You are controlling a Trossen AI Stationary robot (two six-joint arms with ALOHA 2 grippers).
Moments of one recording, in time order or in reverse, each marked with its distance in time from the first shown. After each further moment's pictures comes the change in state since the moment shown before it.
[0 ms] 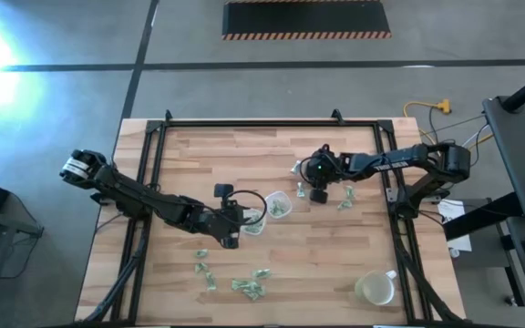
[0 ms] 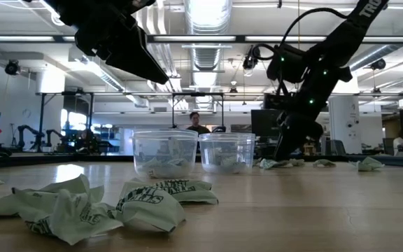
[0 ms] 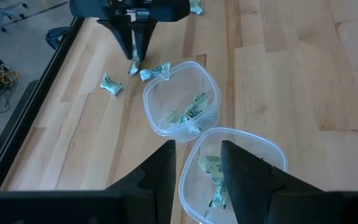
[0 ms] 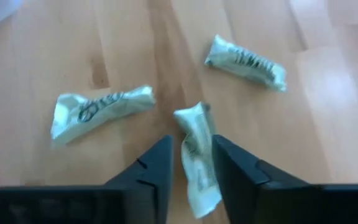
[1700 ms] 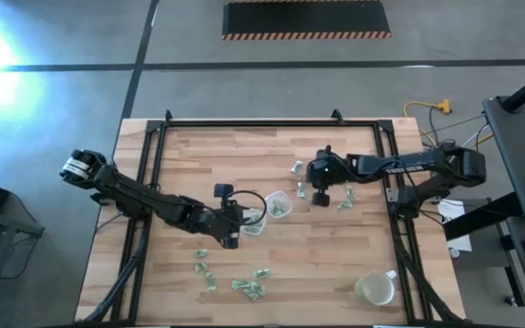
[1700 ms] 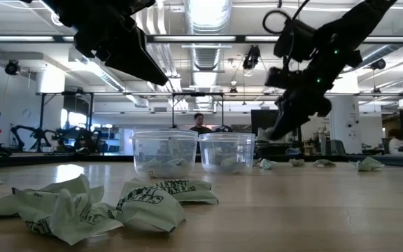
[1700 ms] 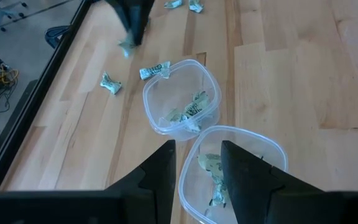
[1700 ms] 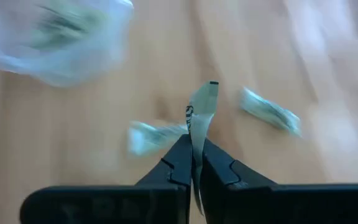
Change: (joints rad) left arm 0.000 0.000 -0.005 0.002 0.000 0.000; right arm 0.080 -0.144 -0.006 -0.026 -0.067 -0.014
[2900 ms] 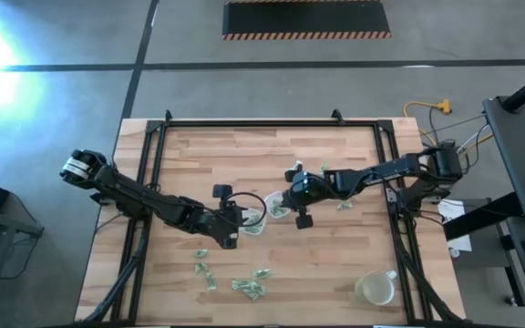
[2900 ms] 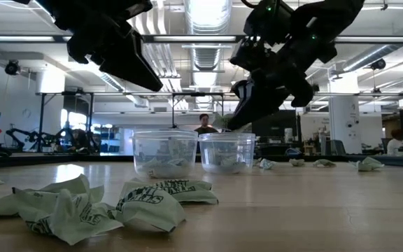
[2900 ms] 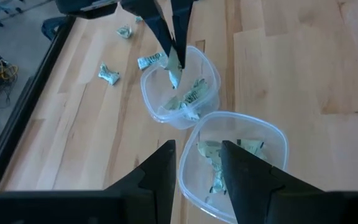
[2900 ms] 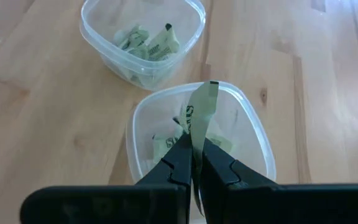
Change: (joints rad) left arm -0.005 0.000 -0.008 -0.036 0.000 -0.014; right arm 0.218 0.238 0.208 0.144 -0.078 -0.097
